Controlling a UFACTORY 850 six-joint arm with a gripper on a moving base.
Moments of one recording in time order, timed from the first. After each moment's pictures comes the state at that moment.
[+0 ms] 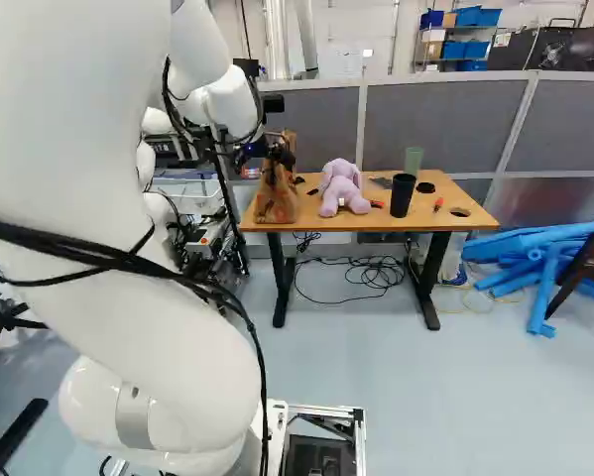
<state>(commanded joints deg) 3.5 -3.4 -55.7 0.0 -10.7 0.8</state>
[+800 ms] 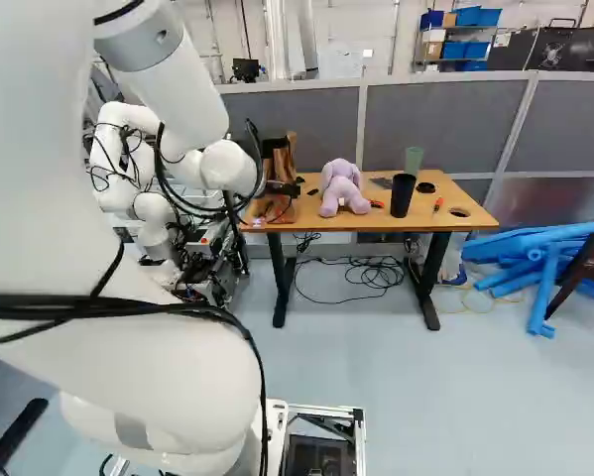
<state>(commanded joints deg) 1.8 6.1 -30.7 0.0 19.1 0.4</state>
